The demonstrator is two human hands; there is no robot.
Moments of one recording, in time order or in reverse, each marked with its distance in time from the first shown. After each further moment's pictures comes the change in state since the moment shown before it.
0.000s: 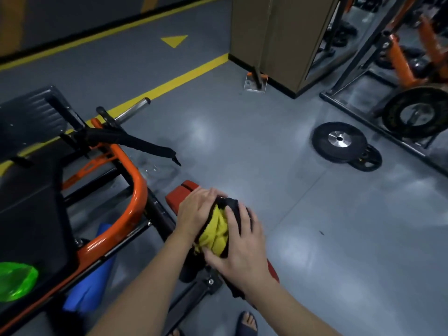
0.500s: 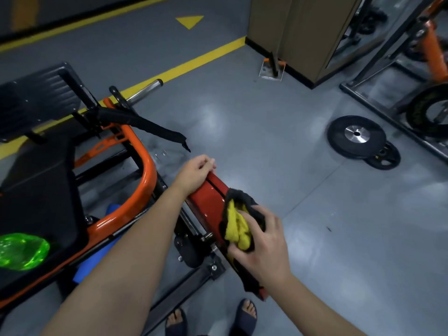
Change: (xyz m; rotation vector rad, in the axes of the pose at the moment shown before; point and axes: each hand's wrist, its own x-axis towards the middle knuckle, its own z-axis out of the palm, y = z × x) left_hand 0.062 -0.056 -0.026 -0.122 -0.121 -0.337; right_hand -0.010 0.024 0.003 0.150 0.139 -0.075
